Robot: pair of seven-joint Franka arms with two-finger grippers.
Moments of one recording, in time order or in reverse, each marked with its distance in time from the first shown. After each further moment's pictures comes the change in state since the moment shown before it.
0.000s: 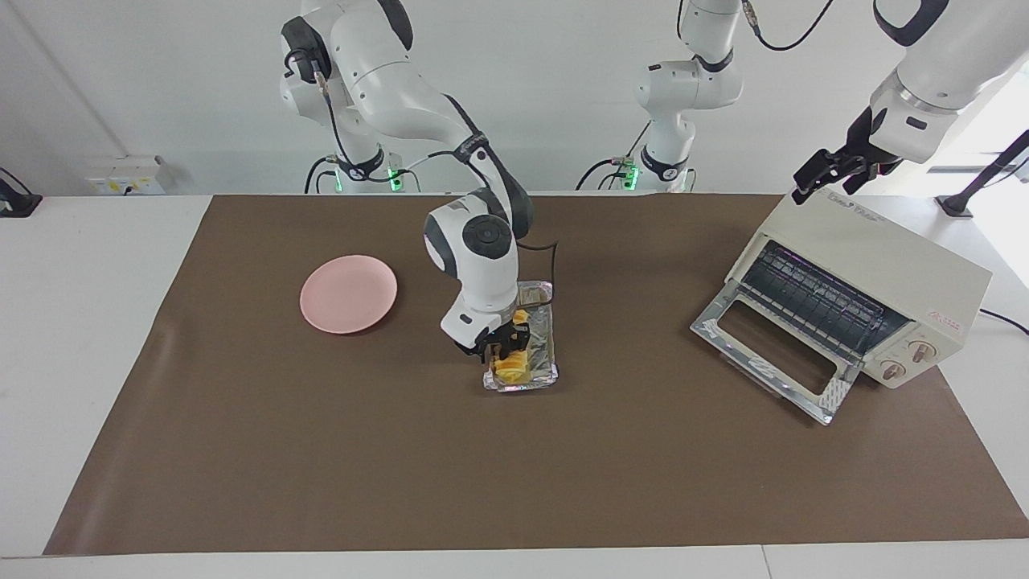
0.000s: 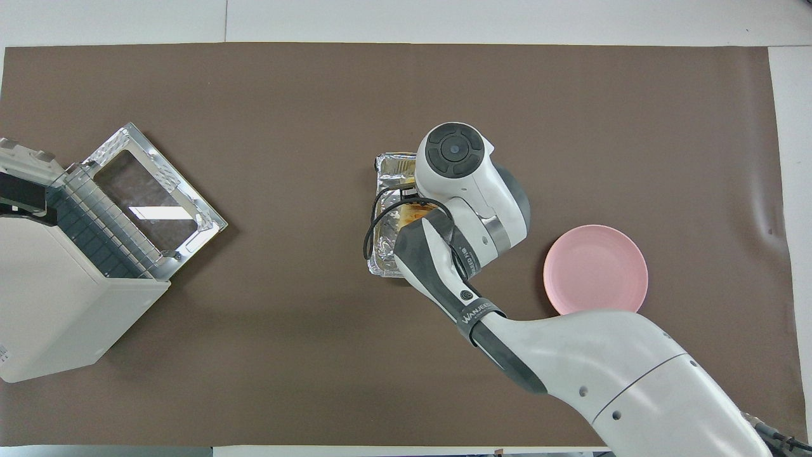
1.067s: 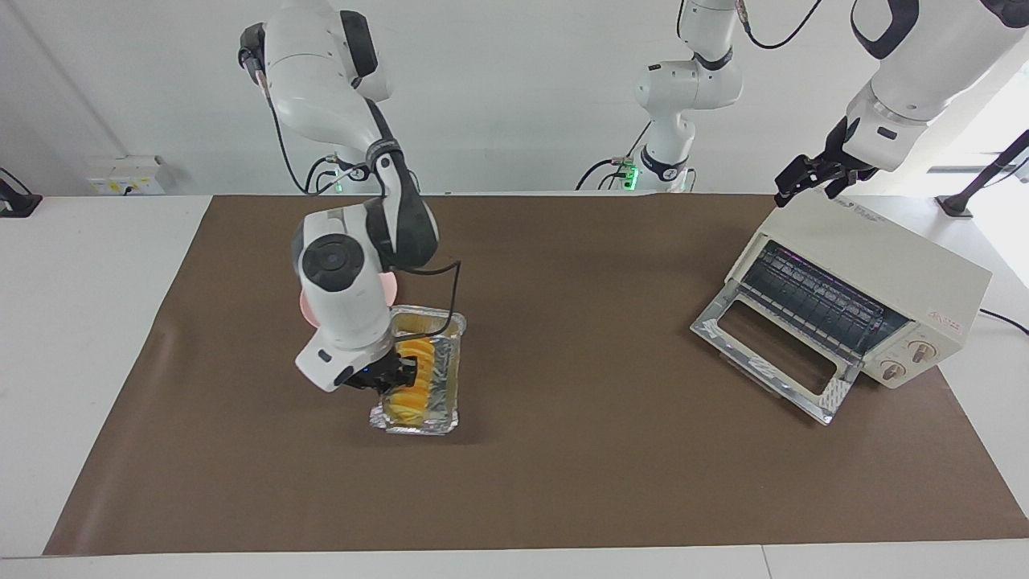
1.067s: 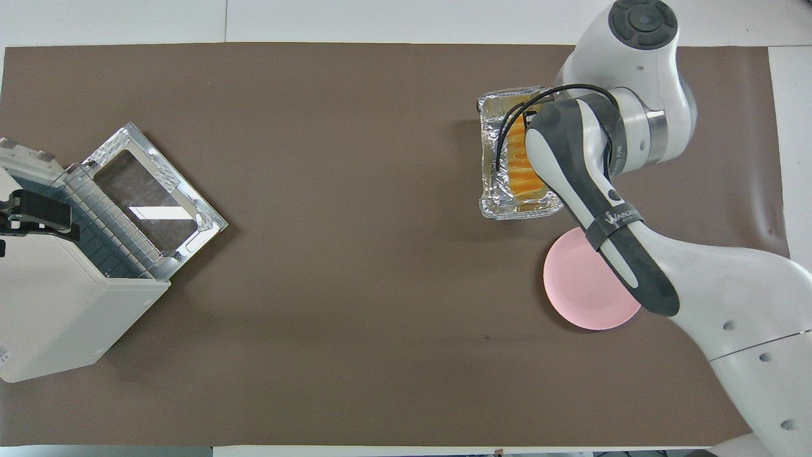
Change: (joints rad) left arm -0.002 -0.054 -0.016 -0.122 0.000 0.049 0.005; right arm -0.330 0.052 -0.023 0.271 -0.001 -0.246 -0.396
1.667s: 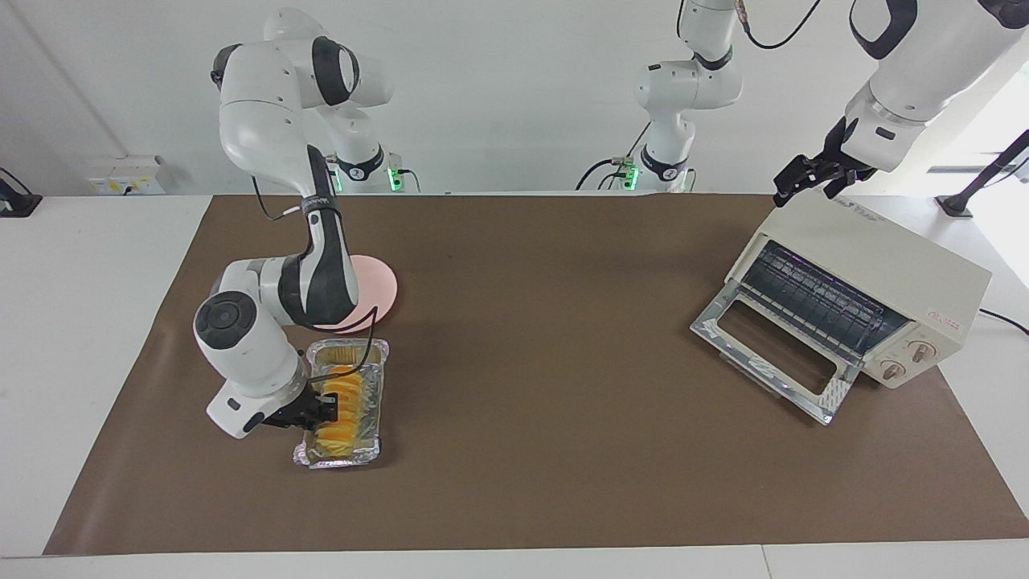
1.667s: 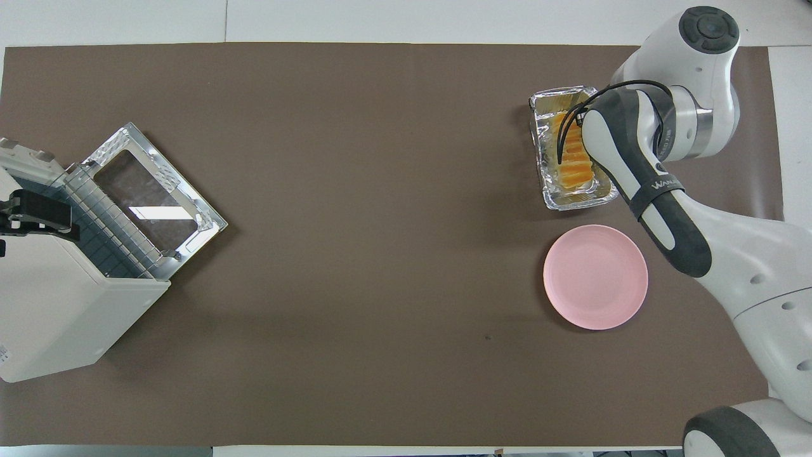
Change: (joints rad) left arm 0.001 0.000 0.003 0.000 0.000 0.000 0.000; right arm -0.103 0.084 0.004 0.004 -0.001 0.095 -0.162
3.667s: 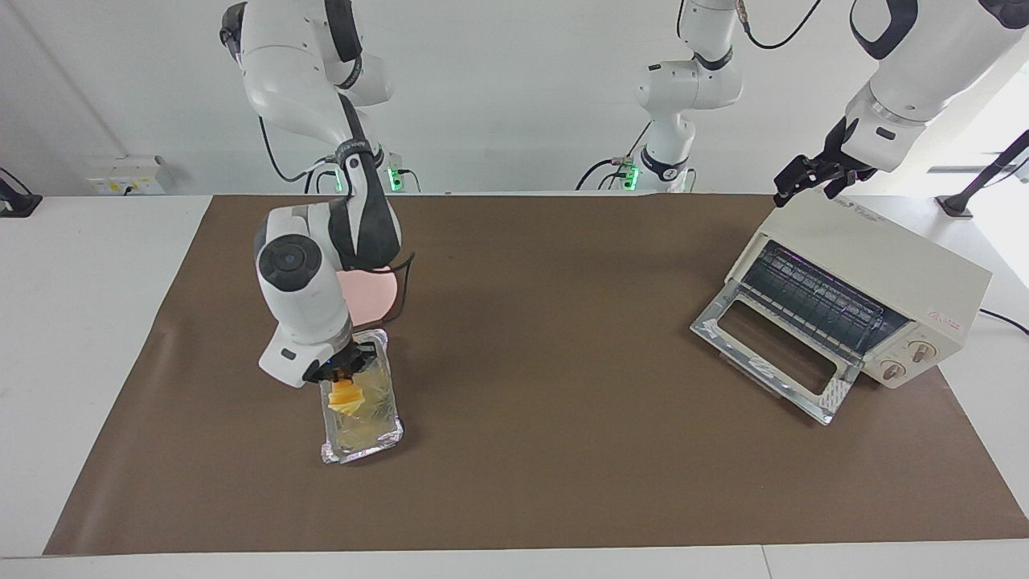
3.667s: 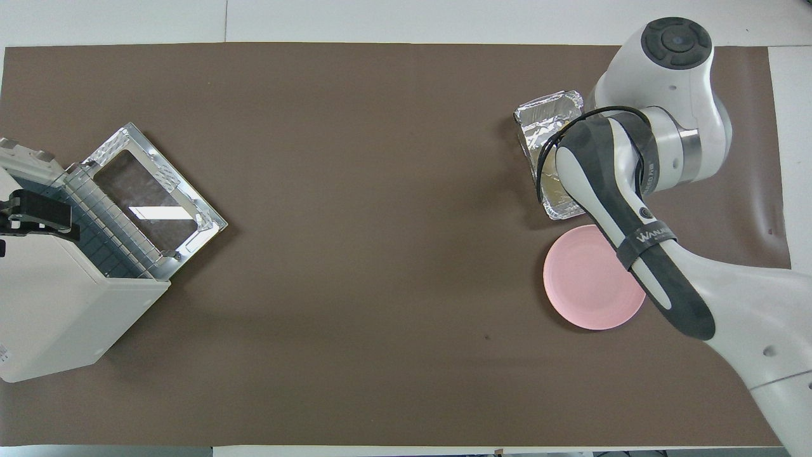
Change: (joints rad) left arm 0.000 0.000 0.000 0.000 0.000 0.000 0.000; right arm 0.089 -0.267 0.002 -0.203 -0.054 -0.155 0.000
